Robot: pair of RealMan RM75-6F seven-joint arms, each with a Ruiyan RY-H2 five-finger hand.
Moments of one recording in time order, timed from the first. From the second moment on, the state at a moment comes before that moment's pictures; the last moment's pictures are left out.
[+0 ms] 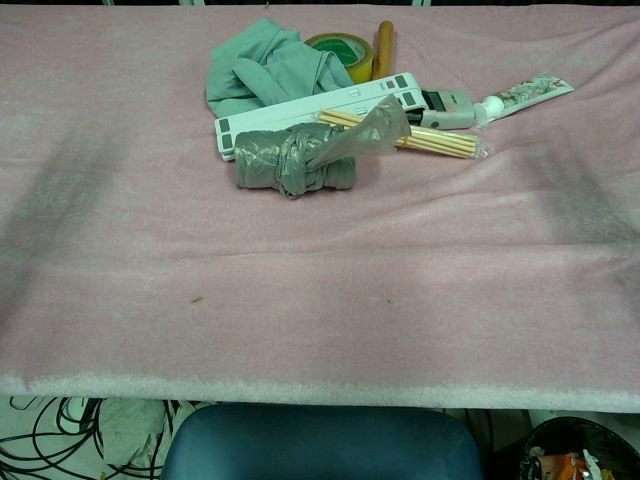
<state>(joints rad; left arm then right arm) -0.13 -1.15 -0.04 -1.59 1.57 1.51 -0.04 0.17 -1.32 0.07 -1.55 -1.63 1.55 -0.06</state>
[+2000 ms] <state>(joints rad) -0.15 -1.11 -0.05 -1.62 1.50 1.44 -0.14 0.66 -1.98 0.30 -1.34 -1.35 1.09 -0.41</state>
